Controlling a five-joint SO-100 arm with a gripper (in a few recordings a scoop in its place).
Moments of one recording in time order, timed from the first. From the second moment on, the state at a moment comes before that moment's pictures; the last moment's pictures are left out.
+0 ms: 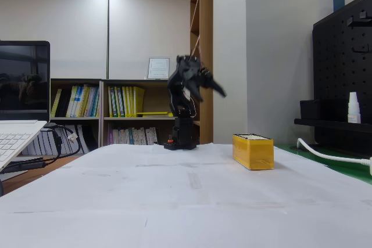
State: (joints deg) arm -7.1 17.4 45.7 73.4 -78.8
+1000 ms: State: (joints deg) arm -1.9 -10.2 4.7 80.1 -81.7
